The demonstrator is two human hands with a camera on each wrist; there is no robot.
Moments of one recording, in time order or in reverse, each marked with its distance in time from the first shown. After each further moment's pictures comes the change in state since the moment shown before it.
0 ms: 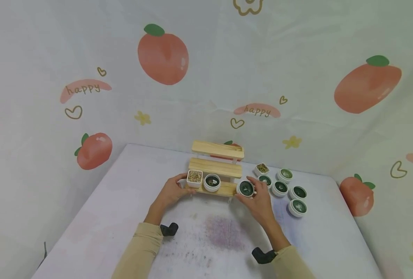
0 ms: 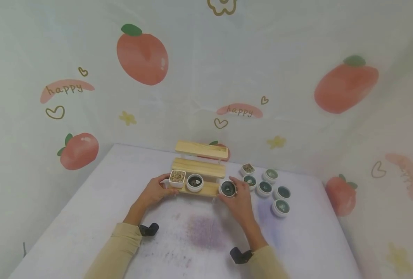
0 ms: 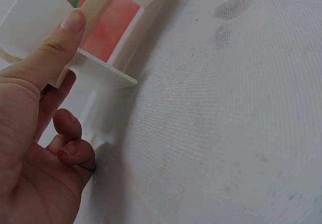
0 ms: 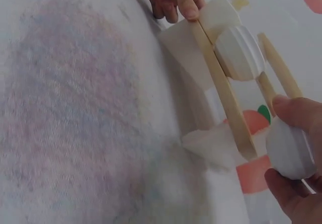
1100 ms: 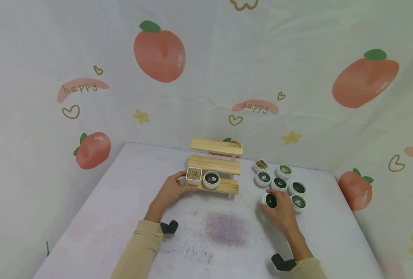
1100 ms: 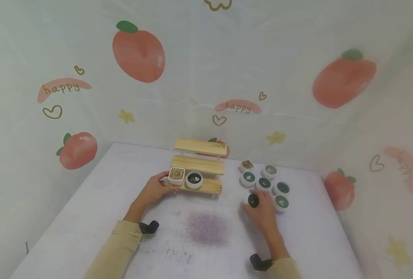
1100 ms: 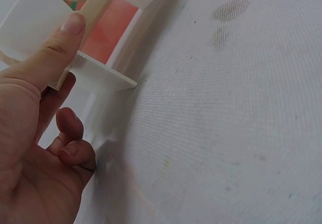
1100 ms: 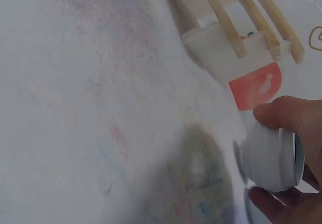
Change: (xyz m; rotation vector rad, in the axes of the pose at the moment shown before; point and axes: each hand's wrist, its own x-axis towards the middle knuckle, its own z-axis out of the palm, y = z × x) left_hand 0.000 0.002 0.001 0.012 -0.009 0.008; right_hand -0.027 0.051 -0.054 -0.260 -0.012 0.065
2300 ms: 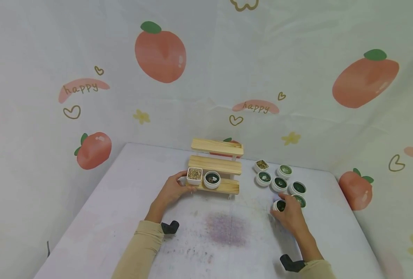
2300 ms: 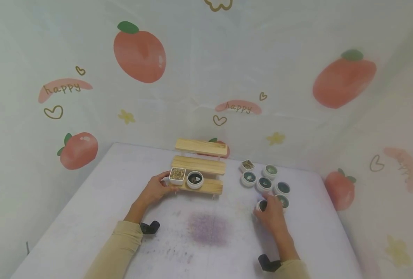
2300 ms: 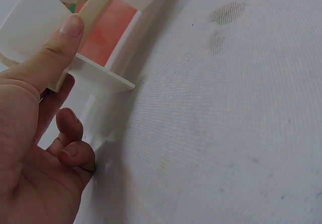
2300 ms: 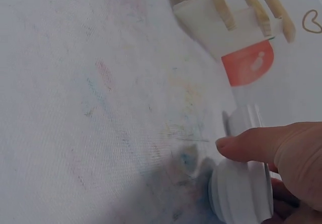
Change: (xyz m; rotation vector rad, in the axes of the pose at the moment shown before) left_hand 0.000 -0.001 0.001 -0.023 -0.005 -0.006; right_hand -0.003 0.017 -0.022 -0.098 -0.199 0.113
